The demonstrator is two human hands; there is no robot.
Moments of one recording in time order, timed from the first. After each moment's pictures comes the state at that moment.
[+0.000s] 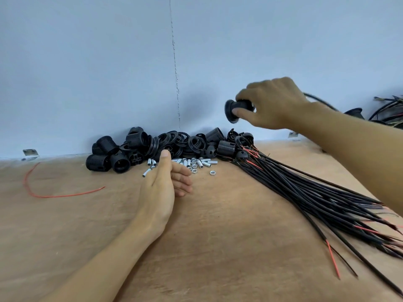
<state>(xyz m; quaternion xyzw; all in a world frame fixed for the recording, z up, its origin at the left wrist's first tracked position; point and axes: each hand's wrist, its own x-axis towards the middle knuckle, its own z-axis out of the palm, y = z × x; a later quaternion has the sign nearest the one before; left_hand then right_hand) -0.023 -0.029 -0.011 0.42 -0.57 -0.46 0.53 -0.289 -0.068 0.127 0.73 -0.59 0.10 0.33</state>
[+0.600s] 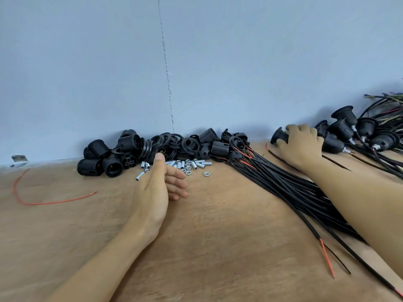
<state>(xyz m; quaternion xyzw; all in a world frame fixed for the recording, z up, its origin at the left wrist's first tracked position) -0.025 -0.029 -0.010 0.42 -0.58 -0.46 0.52 -0.373 -0.060 0.011 0.48 -0.83 0.25 0.13</state>
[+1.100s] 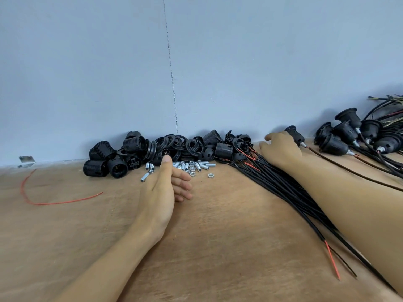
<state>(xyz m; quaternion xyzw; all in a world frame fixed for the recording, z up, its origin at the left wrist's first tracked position) -0.025 -0.028 -0.010 0.42 -0.57 -0.48 0.52 -0.327 -0.075 0.017 0.51 -0.81 0.29 0.01</state>
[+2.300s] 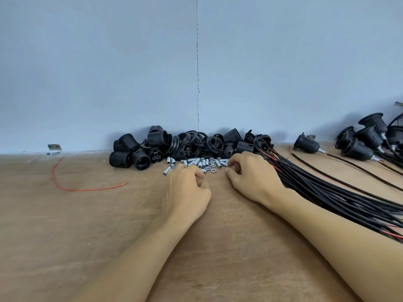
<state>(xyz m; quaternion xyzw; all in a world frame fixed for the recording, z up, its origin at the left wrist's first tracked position) -0.020 -0.029 -0.011 0.57 -0.71 -0.16 0.37 -0.198 -0.036 -0.006 0.69 -0.67 0.28 0.04</state>
